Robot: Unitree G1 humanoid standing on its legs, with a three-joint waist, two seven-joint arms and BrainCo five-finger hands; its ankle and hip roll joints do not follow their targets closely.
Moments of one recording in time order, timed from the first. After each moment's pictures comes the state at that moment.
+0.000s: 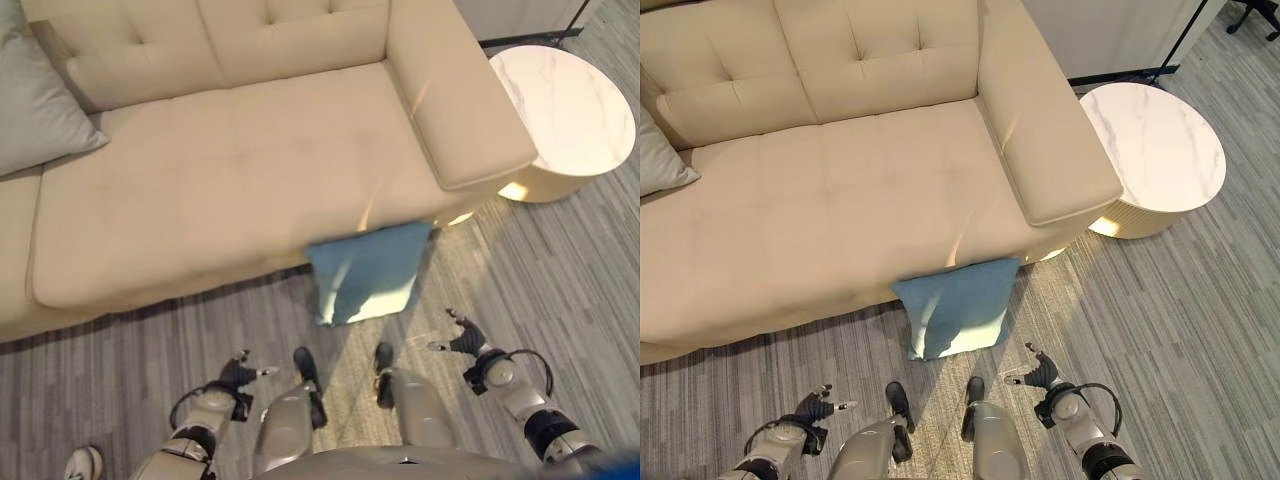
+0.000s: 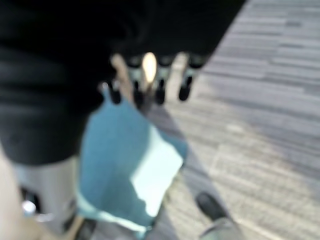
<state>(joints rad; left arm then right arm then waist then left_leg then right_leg) -0.15 0.33 -0.16 1.14 -0.11 -0.08 0.06 -0.15 -0.37 0.38 0.78 -0.10 -0.06 -0.11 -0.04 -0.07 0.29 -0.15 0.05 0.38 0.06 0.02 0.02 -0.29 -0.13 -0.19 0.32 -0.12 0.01</state>
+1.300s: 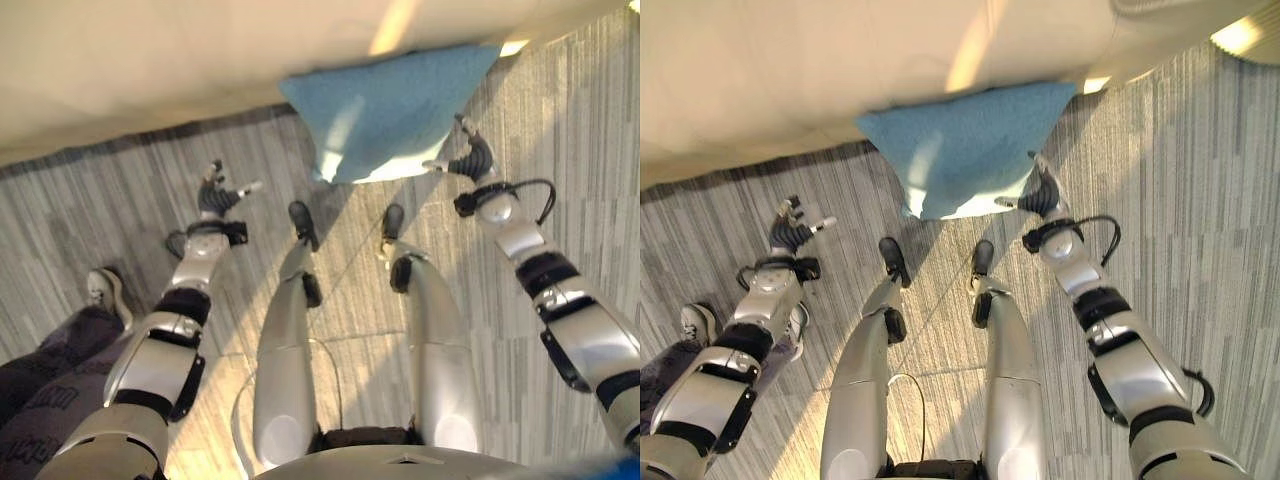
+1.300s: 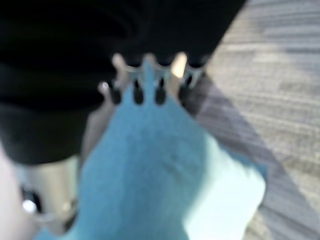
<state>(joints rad) -0.74 0.50 -0.23 0.86 -0.49 -0.19 0.27 -0.95 -0.51 0.46 0.82 0.12 -0.09 -0.33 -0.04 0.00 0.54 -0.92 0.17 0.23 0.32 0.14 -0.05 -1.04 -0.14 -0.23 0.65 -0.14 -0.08</state>
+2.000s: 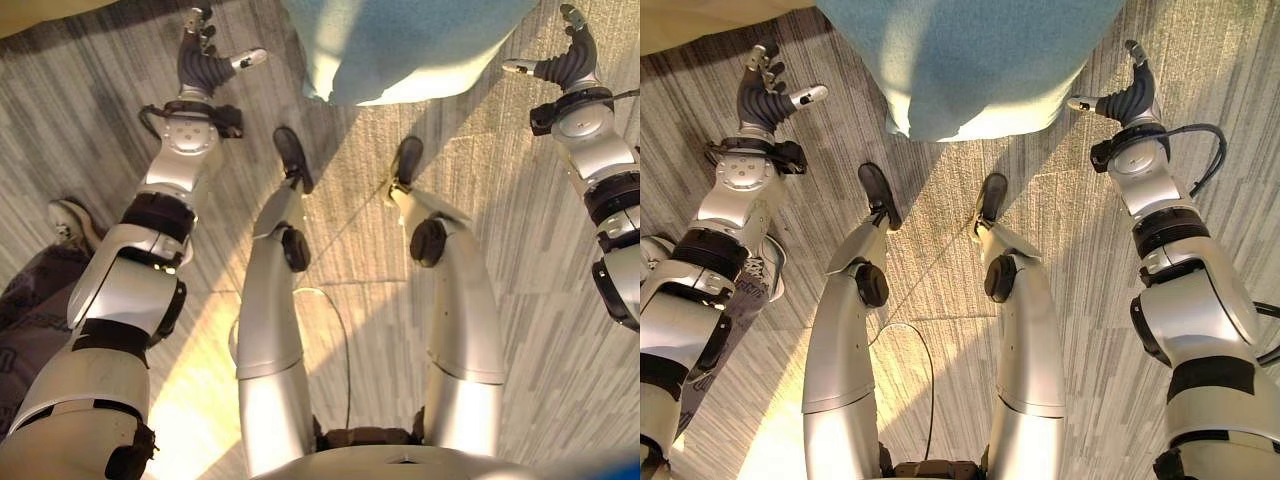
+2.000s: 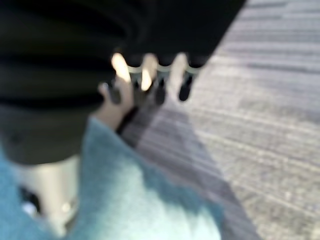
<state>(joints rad) -1.10 0.64 -0.44 0.78 -0.62 -0.19 0.29 -1.26 -0.72 0.57 1.04 0.29 -0.08 -0.33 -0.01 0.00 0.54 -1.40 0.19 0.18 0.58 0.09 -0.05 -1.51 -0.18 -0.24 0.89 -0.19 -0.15</state>
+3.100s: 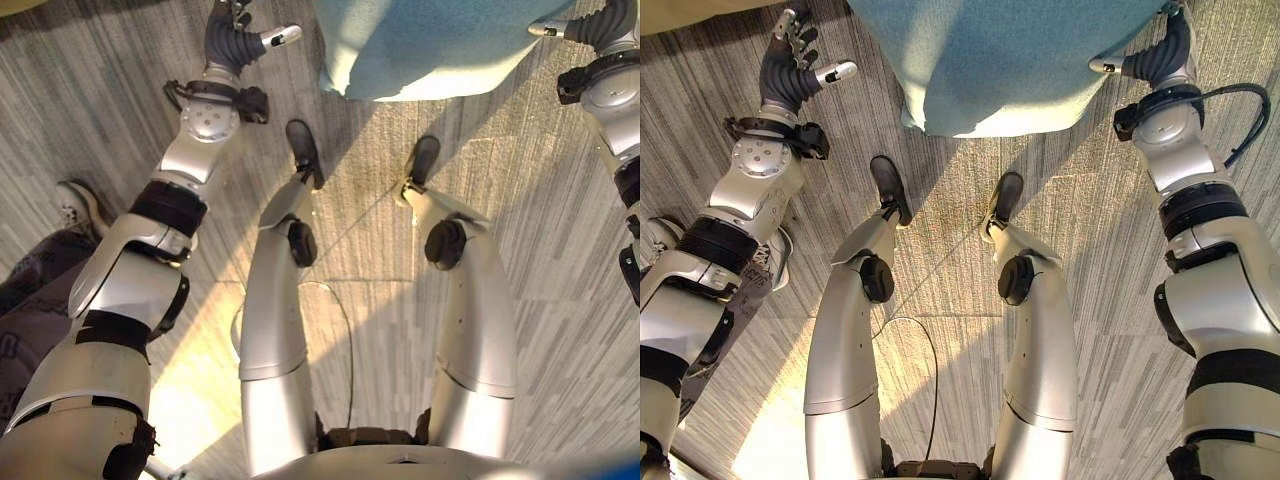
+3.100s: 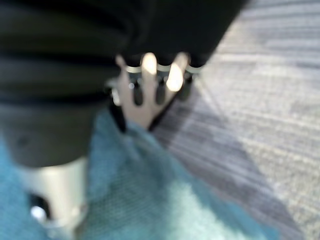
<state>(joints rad) -1.16 0.64 -0.52 0.69 -0.65 -0.20 0.29 -1.34 -0.78 0.62 0.99 0.35 -0.07 -0.37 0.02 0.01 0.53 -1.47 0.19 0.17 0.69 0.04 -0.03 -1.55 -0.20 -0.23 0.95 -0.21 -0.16</state>
